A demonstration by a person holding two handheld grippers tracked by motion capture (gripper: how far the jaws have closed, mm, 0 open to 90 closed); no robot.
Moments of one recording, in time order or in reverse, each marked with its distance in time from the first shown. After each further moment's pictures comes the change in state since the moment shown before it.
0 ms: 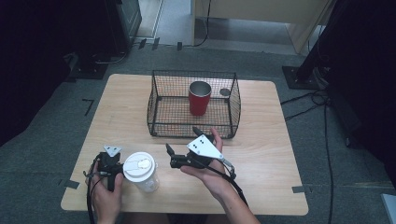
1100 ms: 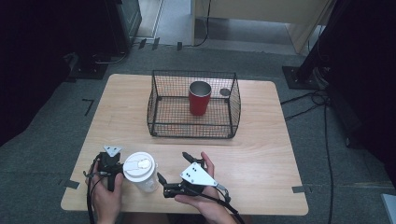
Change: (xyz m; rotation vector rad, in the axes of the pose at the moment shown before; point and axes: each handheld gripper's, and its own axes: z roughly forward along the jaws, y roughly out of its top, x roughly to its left) left arm 0.000 0.000 0.000 0.002 0.000 0.002; right arm 0.045 -0.046 -0.028 0.022 0.118 0.039
